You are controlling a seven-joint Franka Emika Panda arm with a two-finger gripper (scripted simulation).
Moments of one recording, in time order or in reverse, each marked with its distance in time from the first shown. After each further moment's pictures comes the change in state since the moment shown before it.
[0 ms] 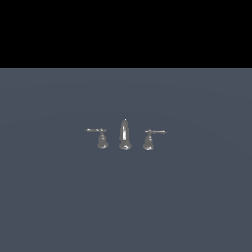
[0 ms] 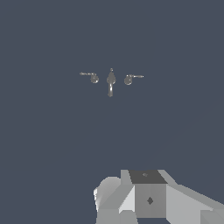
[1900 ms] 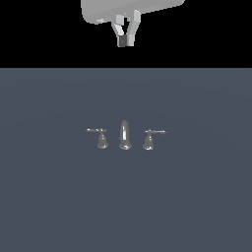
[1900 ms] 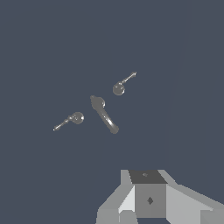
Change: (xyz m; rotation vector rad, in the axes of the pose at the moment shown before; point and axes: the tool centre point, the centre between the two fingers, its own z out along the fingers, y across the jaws) arm 0.123 -0.018 0.190 -0.018 -0.028 0.655
